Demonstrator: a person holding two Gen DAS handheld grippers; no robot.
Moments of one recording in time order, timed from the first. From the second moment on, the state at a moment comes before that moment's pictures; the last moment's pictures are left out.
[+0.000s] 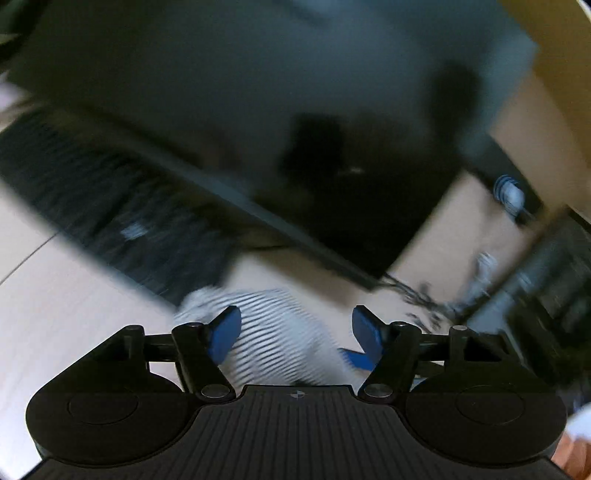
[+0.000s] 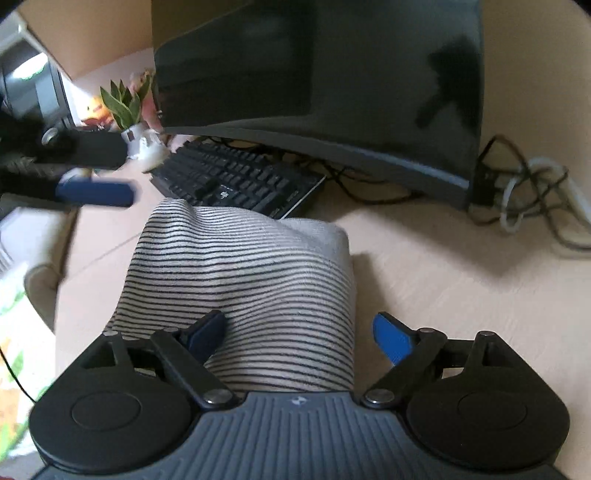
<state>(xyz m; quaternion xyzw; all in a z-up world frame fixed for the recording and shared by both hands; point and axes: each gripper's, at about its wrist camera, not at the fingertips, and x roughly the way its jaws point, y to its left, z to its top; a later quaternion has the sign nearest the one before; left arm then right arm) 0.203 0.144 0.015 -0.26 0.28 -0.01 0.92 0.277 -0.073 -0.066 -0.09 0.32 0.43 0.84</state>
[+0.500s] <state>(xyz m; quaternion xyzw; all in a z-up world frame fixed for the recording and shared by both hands) 0.267 0.191 -0.049 -0.33 0.34 0.00 0.88 0.135 -0.041 -0.084 -0.34 0.11 0.47 0.81</state>
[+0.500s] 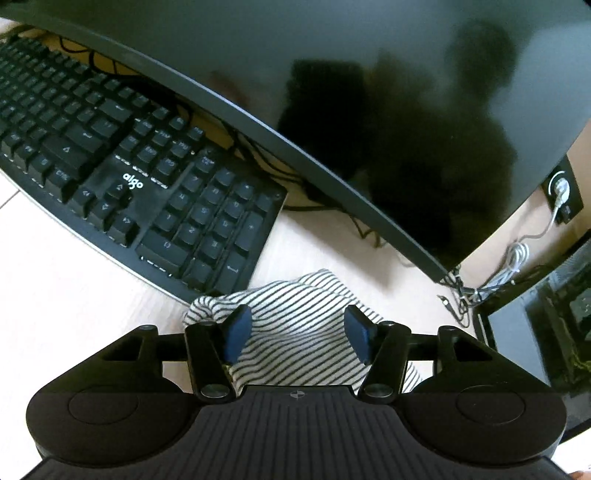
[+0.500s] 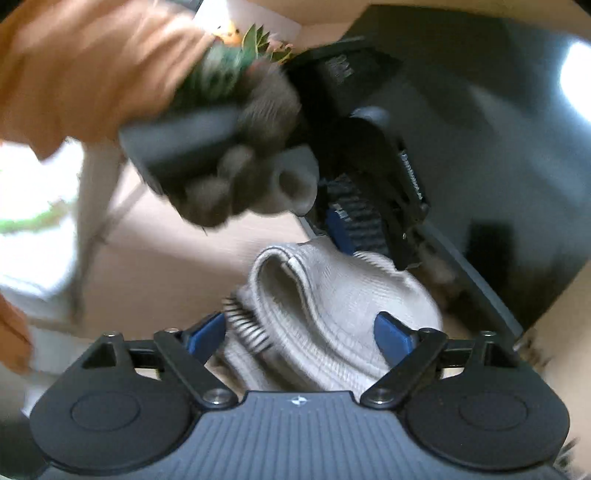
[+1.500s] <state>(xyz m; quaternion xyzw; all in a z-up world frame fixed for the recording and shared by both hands) 0.211 0.164 0.002 -0.27 0.32 0.03 0.91 0.183 -0.117 -0.007 -0.15 0.20 0.55 0.80</state>
